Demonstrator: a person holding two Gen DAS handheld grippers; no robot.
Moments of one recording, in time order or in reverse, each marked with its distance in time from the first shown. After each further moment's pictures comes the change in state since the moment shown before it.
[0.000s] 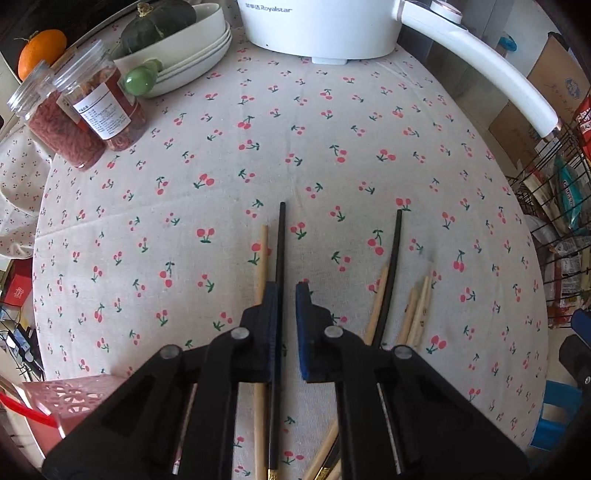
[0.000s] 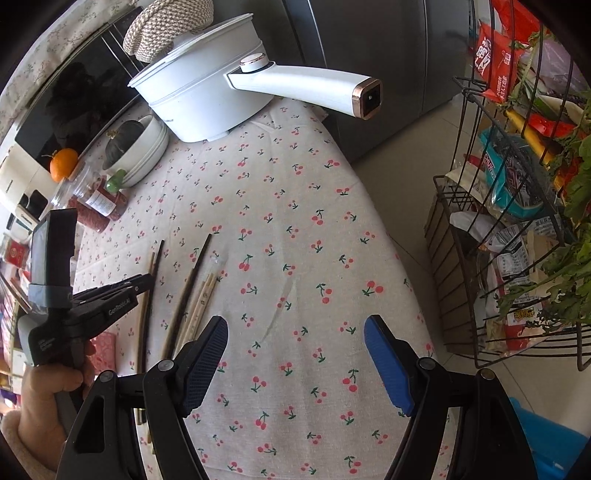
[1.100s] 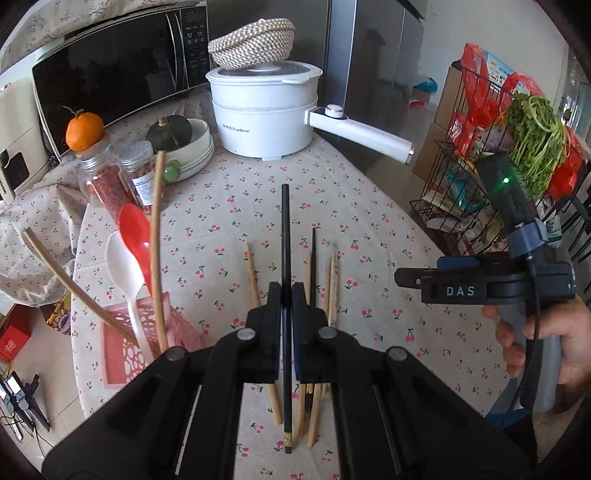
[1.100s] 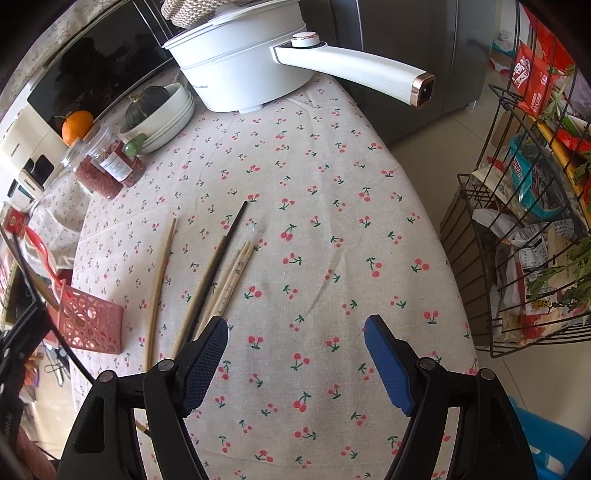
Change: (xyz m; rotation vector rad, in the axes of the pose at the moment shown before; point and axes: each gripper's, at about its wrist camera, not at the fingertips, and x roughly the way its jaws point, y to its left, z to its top) left arm -0.158 0.031 -0.101 0.139 -0.392 -0.180; right arm 0.008 0.048 -0.019 -0.079 0.033 -0.014
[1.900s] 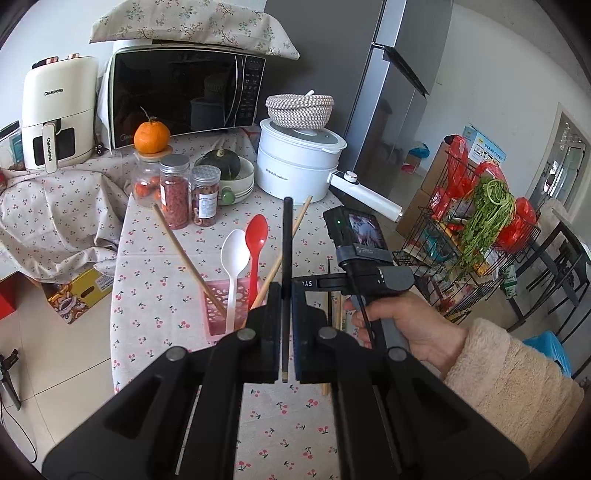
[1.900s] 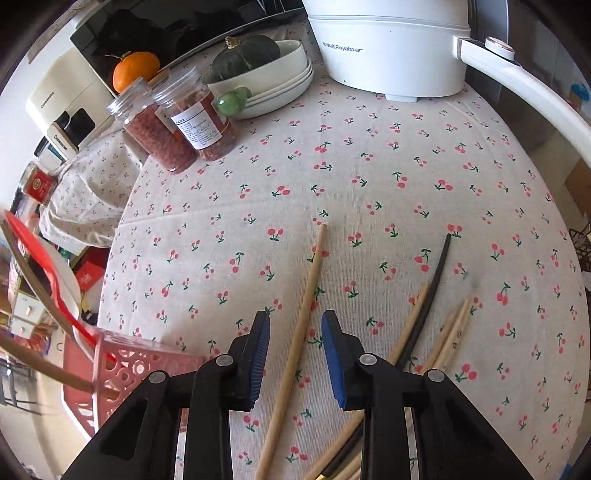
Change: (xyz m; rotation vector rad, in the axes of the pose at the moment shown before) left arm -0.099 0.092 -0.042 -0.155 -0.175 -0.103; right arm 0.090 0.150 0.031 -0.142 0.018 0.123
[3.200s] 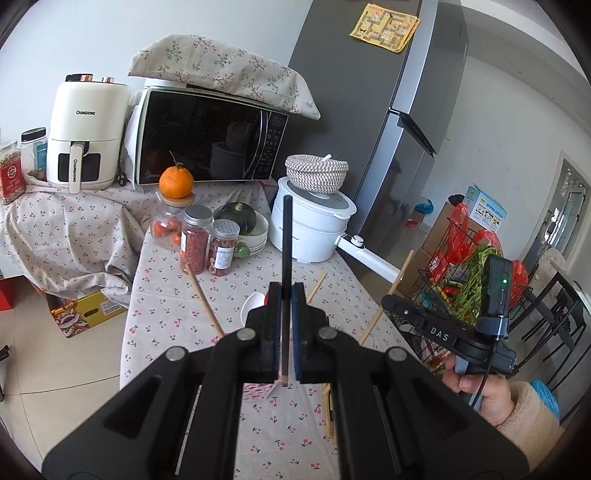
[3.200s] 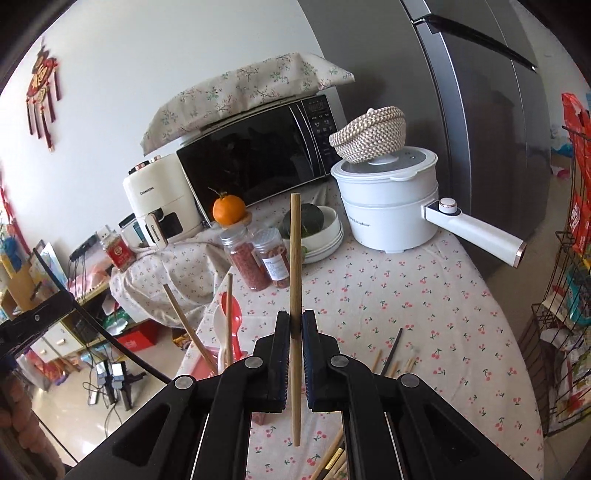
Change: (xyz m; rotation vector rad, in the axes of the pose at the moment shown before) left arm -0.038 0.023 0.027 -0.102 -0.208 0.016; right arm -0.201 0.007 -0.061 -0.078 -0.543 0.141
